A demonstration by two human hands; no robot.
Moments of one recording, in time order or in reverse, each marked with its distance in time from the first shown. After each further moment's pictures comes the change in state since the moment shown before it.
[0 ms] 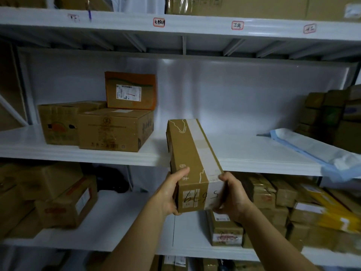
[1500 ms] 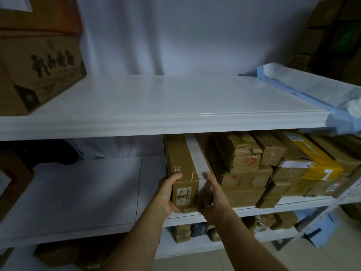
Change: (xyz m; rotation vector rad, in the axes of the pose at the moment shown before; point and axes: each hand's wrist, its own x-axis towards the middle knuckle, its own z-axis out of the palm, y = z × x) left_hand 0.260 -0.139 0.051 -0.070 -0.005 -0.234; right_hand 0.153 0.124 -0.139 0.528 0.298 0.275
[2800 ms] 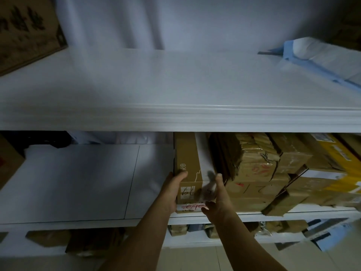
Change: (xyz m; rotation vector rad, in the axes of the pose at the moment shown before) left_hand 0.082 -0.014 0.032 0.026 0.163 0.034; right_hand 0.058 -0.034 -0.027 -0.099 0.217 0.031
